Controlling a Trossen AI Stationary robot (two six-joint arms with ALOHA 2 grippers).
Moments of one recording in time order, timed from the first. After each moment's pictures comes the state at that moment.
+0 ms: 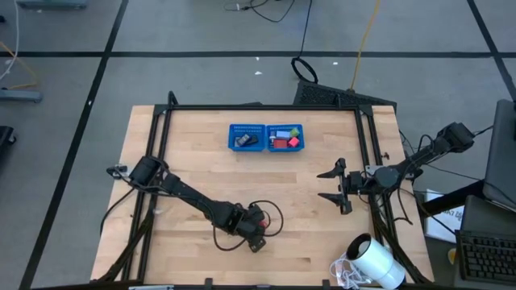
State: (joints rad) left arm -0.41 2.08 1.37 -0.44 -0.15 -1.02; right arm 0.50 0.68 0.02 0.79 0.47 0.01
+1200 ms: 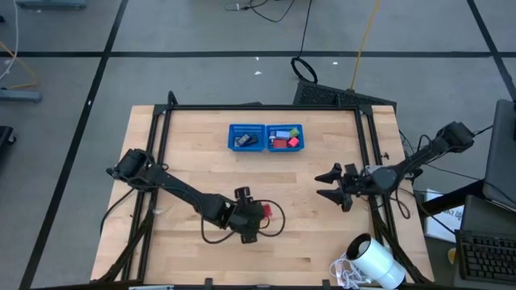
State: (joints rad) left arm -0.43 1.90 1.37 -0.50 -0.40 -0.44; right arm 0.50 0.73 0.02 0.81 0.50 0.49
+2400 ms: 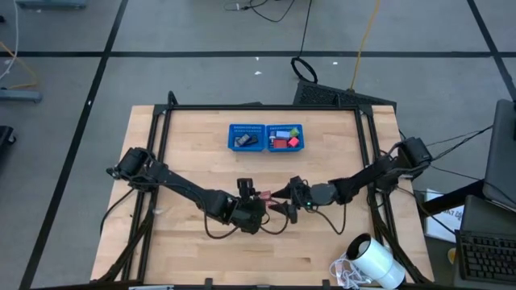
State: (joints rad) left arm -0.38 1.90 1.37 -0.51 -0.60 -0.16; right arm 0.31 1.67 0.55 0.92 0.26 0.74
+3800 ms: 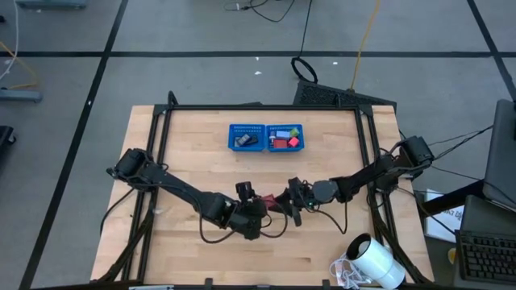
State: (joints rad) left arm -0.43 1.90 1.45 -0.57 -0.57 -0.34; right arm 0.29 1.66 0.55 0.97 0.12 0.67
